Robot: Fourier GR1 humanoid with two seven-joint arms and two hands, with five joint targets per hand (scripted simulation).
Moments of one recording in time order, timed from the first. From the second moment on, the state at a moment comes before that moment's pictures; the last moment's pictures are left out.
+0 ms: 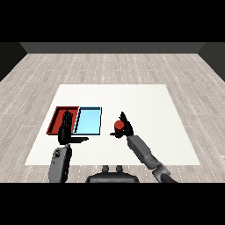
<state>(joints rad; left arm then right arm) -0.03 0.06 0.08 -1.58 0.11 -0.07 -0.43 -0.51 0.00 0.40 -0.71 -0.54 -0.12 -0.57</state>
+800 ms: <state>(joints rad) -0.01 0.05 0.06 -1.63 0.09 -0.05 -0.41 -0.58 -0.01 0.49 -0.63 -0.60 -0.38 -0.57</state>
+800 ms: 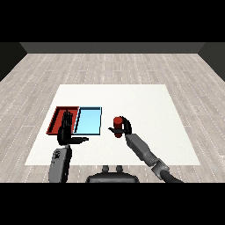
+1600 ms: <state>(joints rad) -0.05 0.02 0.00 -1.61 0.05 -0.04 -0.37 -0.50 -0.09 0.50 -1.01 -0.40 -0.48 -0.44</state>
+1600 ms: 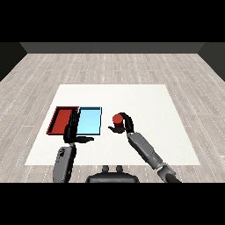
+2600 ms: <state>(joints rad) -0.11 0.00 -0.25 -1.53 0.07 0.11 -0.27 -0.40 -0.02 0.41 -1.33 -0.19 -0.46 -0.27</state>
